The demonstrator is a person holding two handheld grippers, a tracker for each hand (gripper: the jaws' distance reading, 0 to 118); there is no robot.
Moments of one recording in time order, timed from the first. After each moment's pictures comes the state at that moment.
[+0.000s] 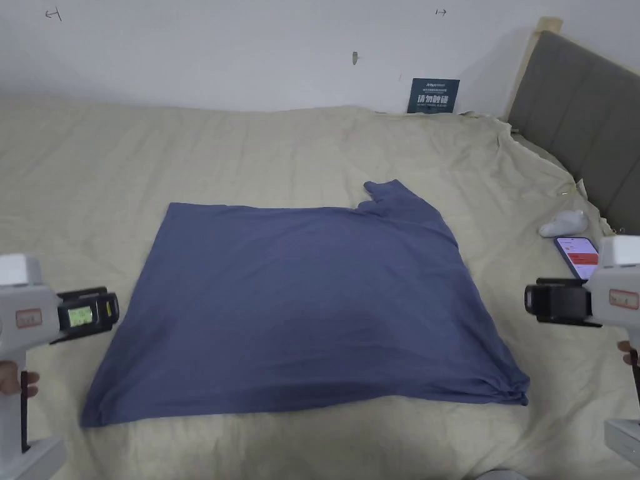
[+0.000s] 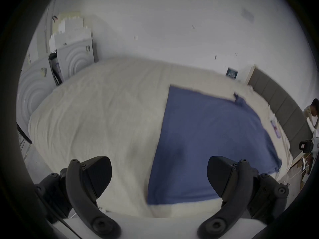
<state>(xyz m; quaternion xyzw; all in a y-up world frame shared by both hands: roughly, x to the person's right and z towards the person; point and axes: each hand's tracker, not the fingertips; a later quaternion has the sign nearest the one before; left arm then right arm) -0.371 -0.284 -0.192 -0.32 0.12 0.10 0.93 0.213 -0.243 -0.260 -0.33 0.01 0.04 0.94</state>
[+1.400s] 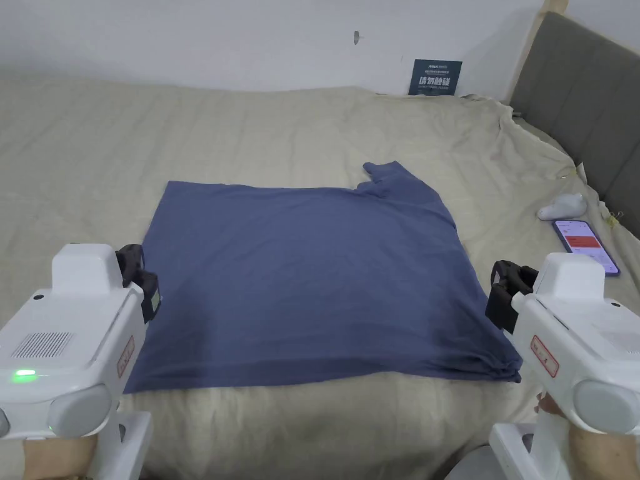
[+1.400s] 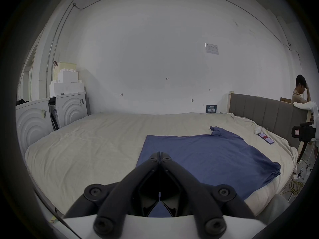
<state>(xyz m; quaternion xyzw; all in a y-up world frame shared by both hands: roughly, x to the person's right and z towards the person) -0.273 -0.315 -0.147 -0.11 0.10 0.01 0.99 0.142 -0.296 -0.189 -0.16 0.05 0.01 0.99</state>
